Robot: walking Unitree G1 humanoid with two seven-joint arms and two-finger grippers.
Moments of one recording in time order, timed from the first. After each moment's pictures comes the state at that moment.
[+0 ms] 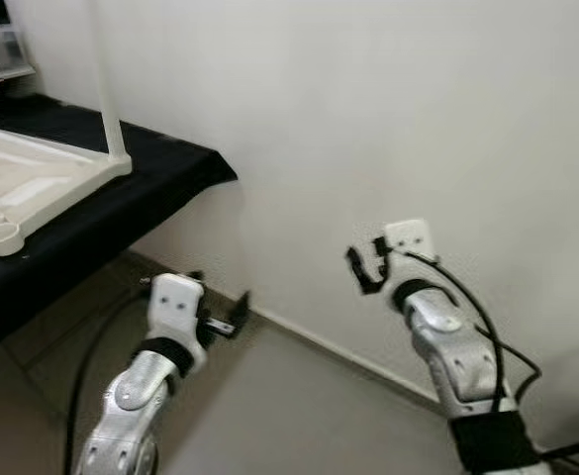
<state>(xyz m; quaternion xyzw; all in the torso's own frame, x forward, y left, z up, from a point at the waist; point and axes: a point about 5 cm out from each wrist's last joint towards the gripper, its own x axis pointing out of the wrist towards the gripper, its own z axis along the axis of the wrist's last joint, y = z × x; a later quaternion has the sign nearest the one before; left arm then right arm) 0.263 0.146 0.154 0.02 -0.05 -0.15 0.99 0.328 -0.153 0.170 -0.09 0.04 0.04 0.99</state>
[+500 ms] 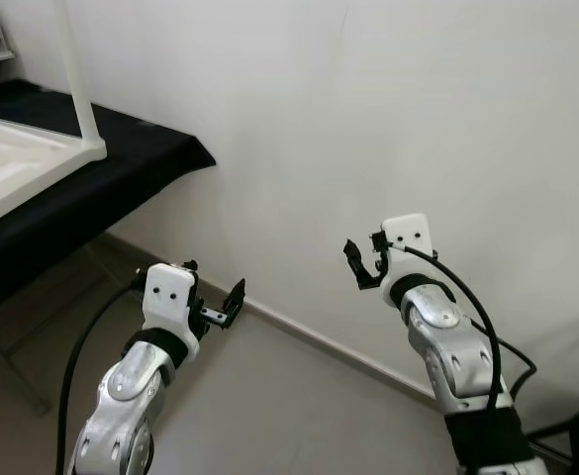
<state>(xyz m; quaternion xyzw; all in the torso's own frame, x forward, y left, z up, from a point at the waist) 0.265 0.151 0.158 0.01 -0.05 -0.13 0.99 0.328 -0.152 0.171 -0.09 0.03 0.05 0.99</state>
